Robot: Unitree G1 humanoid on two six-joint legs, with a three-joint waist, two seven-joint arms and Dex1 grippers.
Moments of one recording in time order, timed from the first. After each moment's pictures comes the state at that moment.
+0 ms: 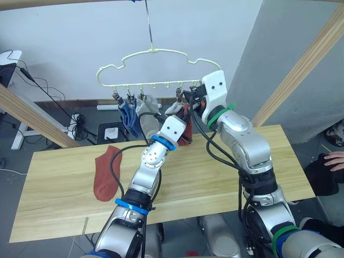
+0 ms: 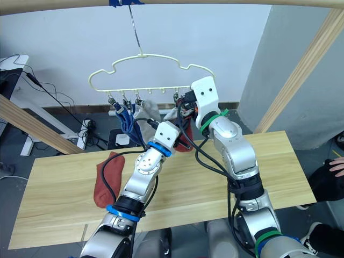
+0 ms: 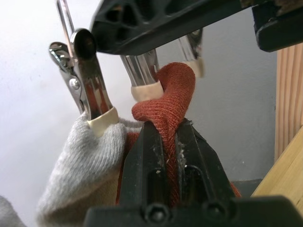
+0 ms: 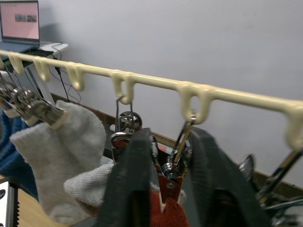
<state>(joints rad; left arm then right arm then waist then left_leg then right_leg) -0.51 0.06 -0.16 0.32 0.08 -0.27 -0.24 -0.73 -0.05 0.11 -0.14 0.12 0.67 0.24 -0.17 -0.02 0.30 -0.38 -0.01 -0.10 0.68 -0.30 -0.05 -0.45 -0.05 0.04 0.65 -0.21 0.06</state>
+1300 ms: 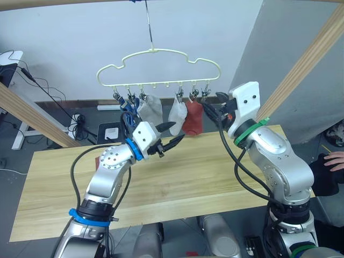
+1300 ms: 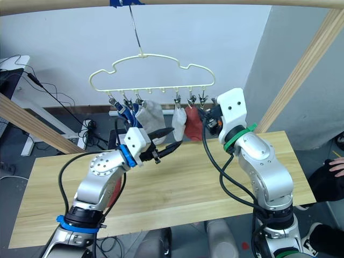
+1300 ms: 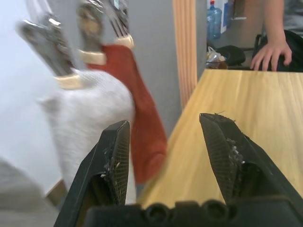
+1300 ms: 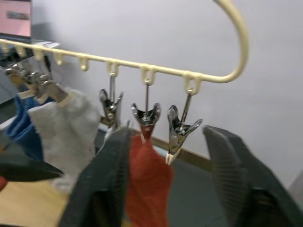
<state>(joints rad) -0.36 0.43 -0.08 -0.09 -0.27 0.13 -0.77 -0.51 -0.23 0.06 -0.56 0.21 0.83 0.22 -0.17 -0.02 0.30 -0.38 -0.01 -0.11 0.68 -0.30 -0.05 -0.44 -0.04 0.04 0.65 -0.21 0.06</state>
